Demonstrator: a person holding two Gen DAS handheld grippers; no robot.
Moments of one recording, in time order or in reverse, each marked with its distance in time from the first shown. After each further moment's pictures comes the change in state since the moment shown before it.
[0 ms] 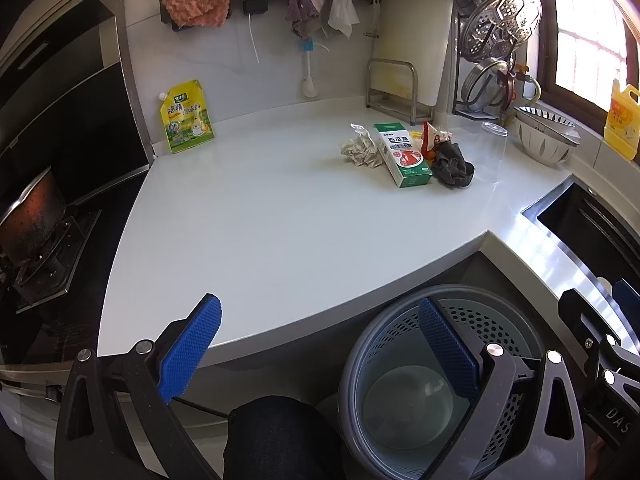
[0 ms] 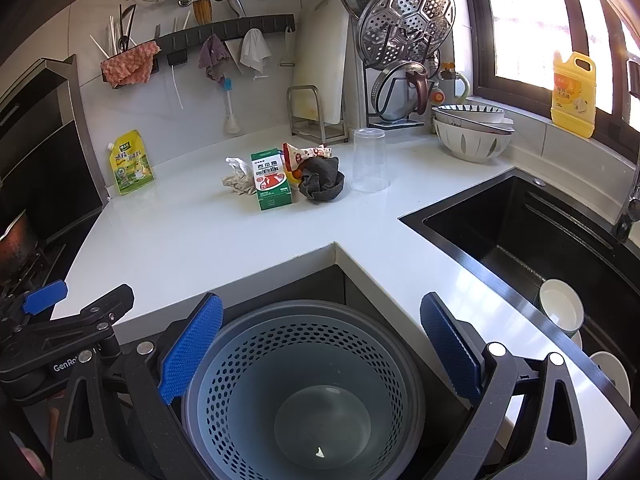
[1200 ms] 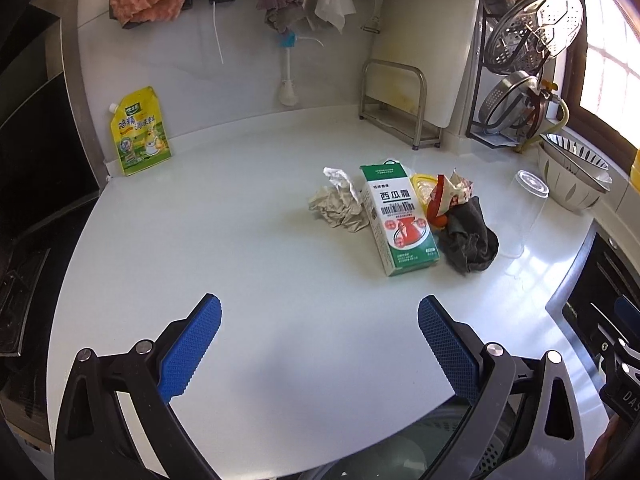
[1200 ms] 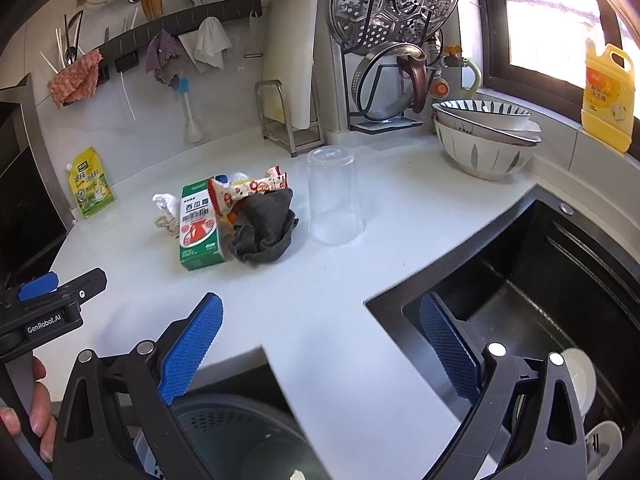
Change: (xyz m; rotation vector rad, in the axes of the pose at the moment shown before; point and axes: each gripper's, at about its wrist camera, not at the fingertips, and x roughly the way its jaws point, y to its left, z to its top) left arm 0.118 -0.045 0.110 -0.045 0.022 -0.030; right arm 0.134 -0.076 0.104 0.003 0.050 0.022
